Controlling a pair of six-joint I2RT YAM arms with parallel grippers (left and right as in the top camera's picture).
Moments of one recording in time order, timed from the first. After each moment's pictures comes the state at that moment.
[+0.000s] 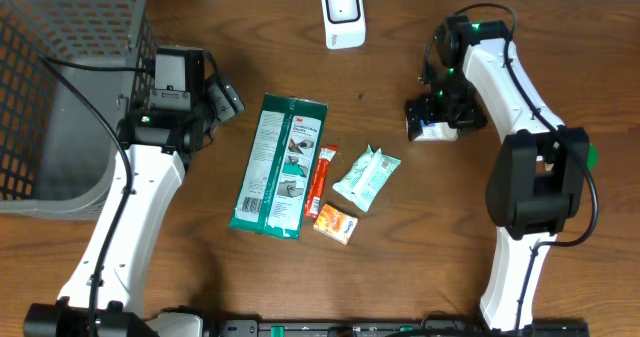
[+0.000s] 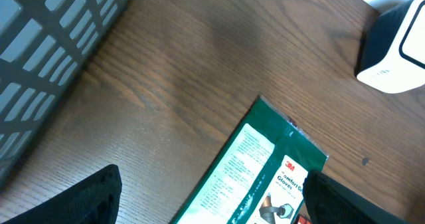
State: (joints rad) left arm -0.11 1.44 1.20 -0.67 -0.08 -0.61; right arm 0.14 2.20 1.88 -1.41 -0.08 0.01
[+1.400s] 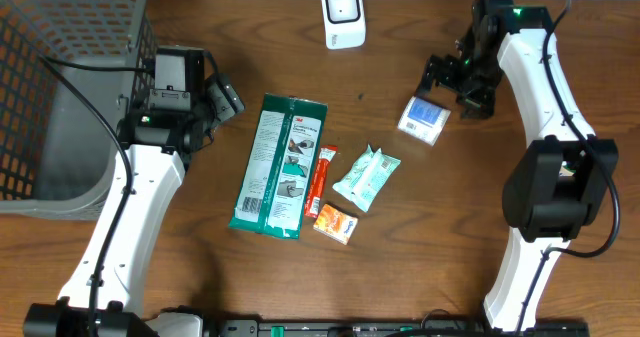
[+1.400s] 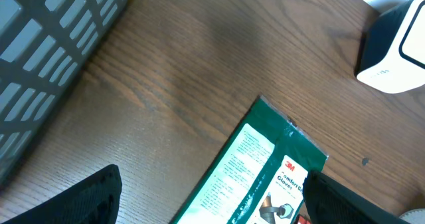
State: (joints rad) left arm -0.11 1.44 1.20 -0.67 -0.08 -0.61; right arm 0.04 2.16 1.97 -1.32 -0.28 0.40
